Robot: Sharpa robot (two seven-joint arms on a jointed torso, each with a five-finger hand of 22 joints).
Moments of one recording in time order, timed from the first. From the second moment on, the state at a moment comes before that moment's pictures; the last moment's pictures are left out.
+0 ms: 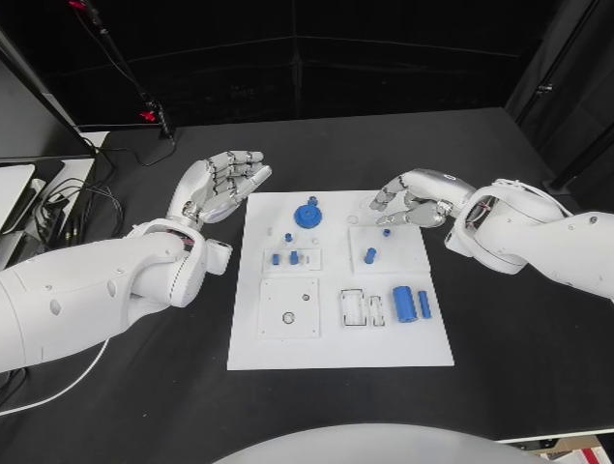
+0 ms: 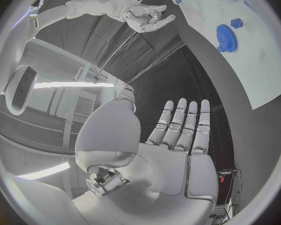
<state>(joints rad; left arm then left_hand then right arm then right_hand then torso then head) 1.27 -0.68 -0.24 1.39 -0.25 -0.60 0.67 1.14 -0.08 -0.07 0.29 0.23 0.53 0.16 0.37 0.09 0.63 0.24 0.32 0.09 0.37 0.24 0.53 0.30 0.13 0.48 0.29 0.07 0.73 1.22 -0.99 -0.07 1.50 -1.36 -0.35 0.14 1.67 0.07 -0.12 0.29 0.05 0.86 0.16 0.26 0.07 0.92 0.12 0.29 0.12 1.47 0.05 1.57 1.31 0.06 1.45 0.15 1.37 1.31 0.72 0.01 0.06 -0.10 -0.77</state>
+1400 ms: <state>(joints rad) 1.27 -0.69 -0.24 1.40 -0.17 -0.57 0.68 1.17 -0.01 -0.06 0.29 0.24 0.46 0.16 0.53 0.10 0.57 0.24 0.48 0.08 0.34 0.23 0.66 0.22 0.12 0.52 0.29 0.07 0.66 1.20 -0.96 -0.07 1.52 -1.72 -0.22 -0.14 1.68 0.04 -0.07 0.29 0.05 0.94 0.13 0.21 0.07 1.02 0.11 0.25 0.06 1.46 0.04 1.57 1.31 0.06 1.45 0.15 1.35 1.31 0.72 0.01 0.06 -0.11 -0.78</state>
